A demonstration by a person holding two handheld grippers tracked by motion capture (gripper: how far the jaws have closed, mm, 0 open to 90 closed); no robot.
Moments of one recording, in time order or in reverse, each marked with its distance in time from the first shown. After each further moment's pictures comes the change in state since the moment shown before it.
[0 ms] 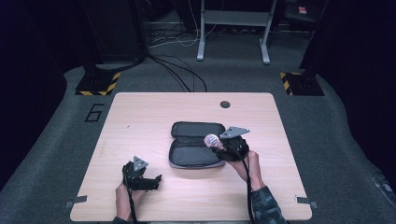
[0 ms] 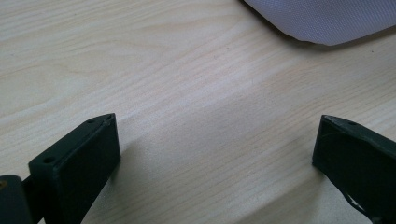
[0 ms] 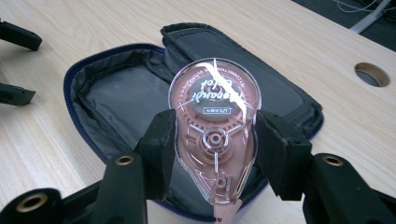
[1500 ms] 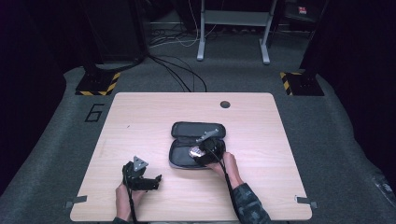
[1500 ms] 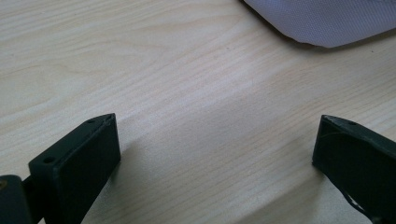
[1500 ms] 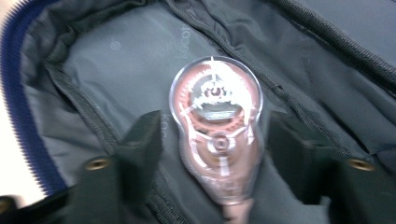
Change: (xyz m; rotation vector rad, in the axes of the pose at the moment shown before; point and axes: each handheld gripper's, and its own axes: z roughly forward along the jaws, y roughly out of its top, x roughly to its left) left arm 0.000 0.000 0.000 -0.001 0.000 0.000; right arm 0.025 -0.005 0.099 0.235 0.092 0.036
